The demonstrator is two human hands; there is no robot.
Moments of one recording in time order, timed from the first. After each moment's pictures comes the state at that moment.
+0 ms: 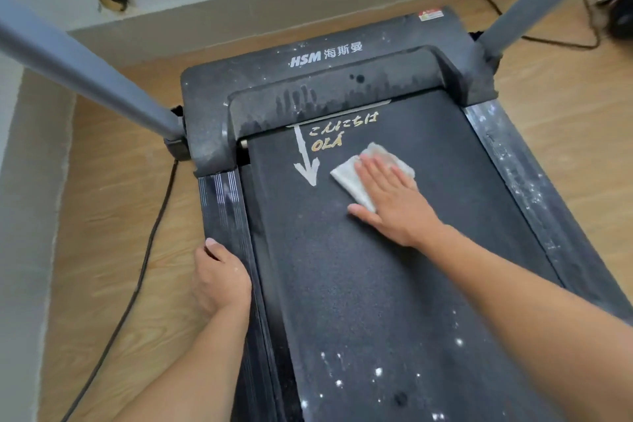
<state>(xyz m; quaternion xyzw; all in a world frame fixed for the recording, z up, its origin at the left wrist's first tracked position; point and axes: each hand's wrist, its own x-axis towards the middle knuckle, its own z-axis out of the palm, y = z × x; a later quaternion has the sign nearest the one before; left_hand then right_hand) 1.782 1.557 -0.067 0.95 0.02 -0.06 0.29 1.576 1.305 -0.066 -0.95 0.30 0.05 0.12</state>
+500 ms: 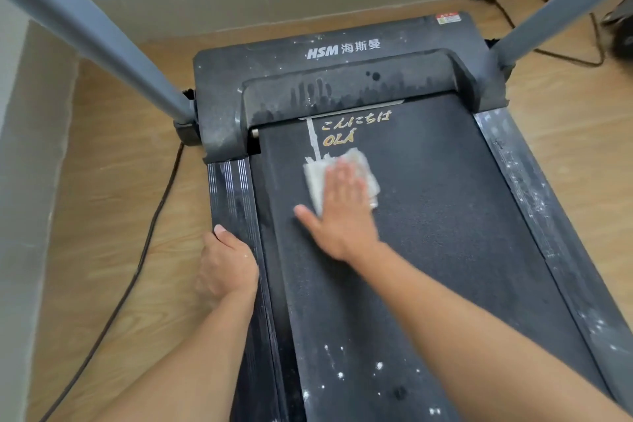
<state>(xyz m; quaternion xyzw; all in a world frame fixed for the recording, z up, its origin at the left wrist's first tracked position) 1.786 1.555 -0.069 0.96 0.00 -0.08 0.26 1.664 1.399 -0.064 -0.91 0.38 0.06 0.15</state>
